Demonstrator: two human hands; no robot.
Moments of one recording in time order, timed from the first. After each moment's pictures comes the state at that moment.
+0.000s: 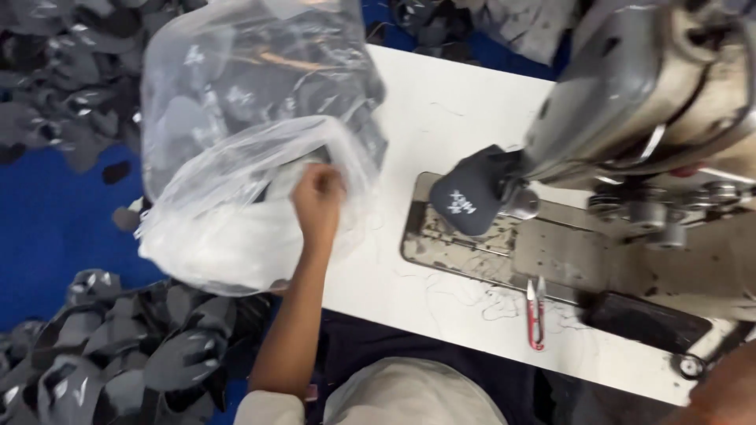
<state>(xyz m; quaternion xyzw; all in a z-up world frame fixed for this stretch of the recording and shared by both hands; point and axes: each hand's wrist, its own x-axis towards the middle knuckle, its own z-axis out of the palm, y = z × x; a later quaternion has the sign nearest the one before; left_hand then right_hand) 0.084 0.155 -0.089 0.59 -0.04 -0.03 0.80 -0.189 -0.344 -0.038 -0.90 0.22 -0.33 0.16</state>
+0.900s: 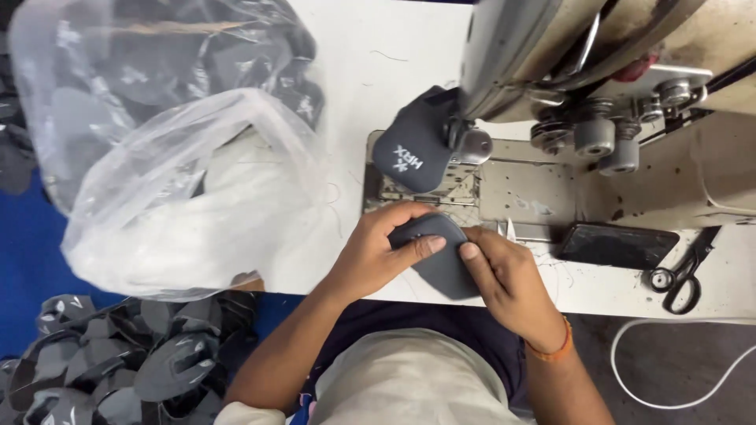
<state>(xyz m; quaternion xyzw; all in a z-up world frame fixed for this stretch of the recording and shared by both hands) -0.033 0.067 0.059 0.63 -0.32 -0.16 0.68 -0.130 -0.130 0.073 -0.87 0.10 0.00 0.48</state>
